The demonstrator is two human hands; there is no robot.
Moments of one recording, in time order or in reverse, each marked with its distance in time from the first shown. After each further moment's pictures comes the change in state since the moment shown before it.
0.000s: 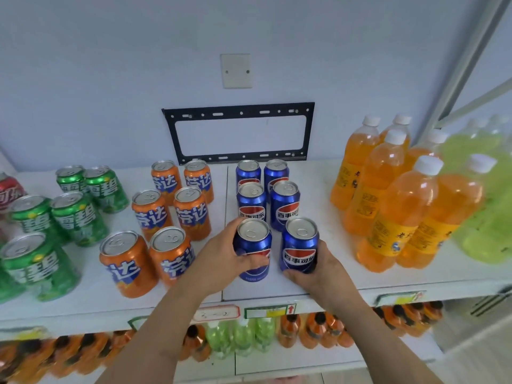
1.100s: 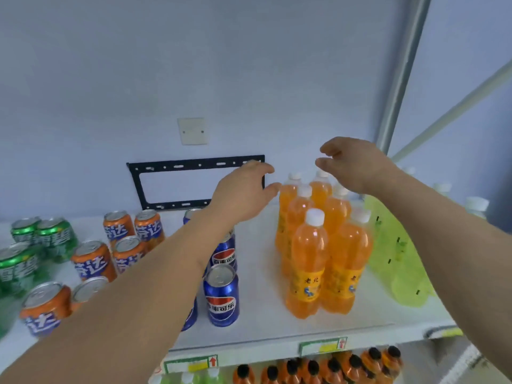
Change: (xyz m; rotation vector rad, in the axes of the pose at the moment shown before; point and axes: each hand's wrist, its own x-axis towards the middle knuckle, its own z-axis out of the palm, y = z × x) left_hand 0.109 0.230 0.047 0.656 0.292 0.358; right_hand 0.074 -0.091 -0.292 -0.514 0.323 -0.289
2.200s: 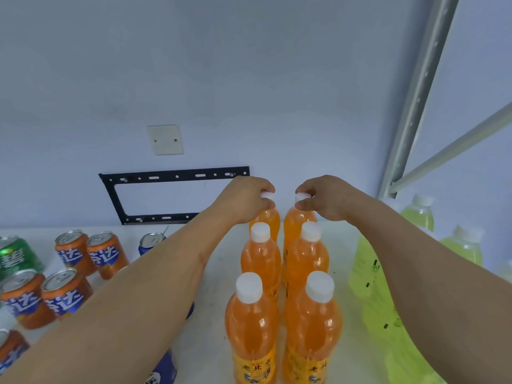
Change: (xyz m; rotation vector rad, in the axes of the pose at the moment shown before) left_hand 0.140 0.026 0.086 0.024 -0.163 -0.172; right_hand 0.129 0.112 0.068 0.106 -0.384 -0.099
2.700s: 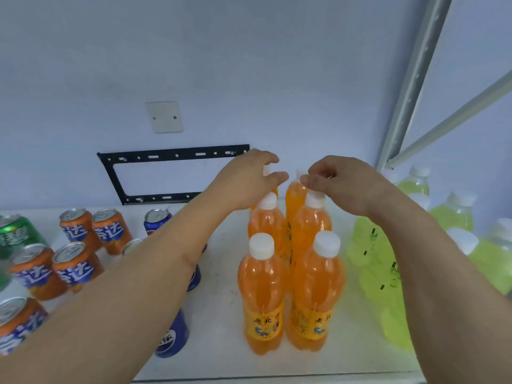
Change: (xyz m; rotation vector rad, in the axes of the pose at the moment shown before) left_hand -0.049 0.014 -0.016 -0.081 0.053 0.053; right_hand -0.078 -0.020 0.000 0.186 0.178 0.036
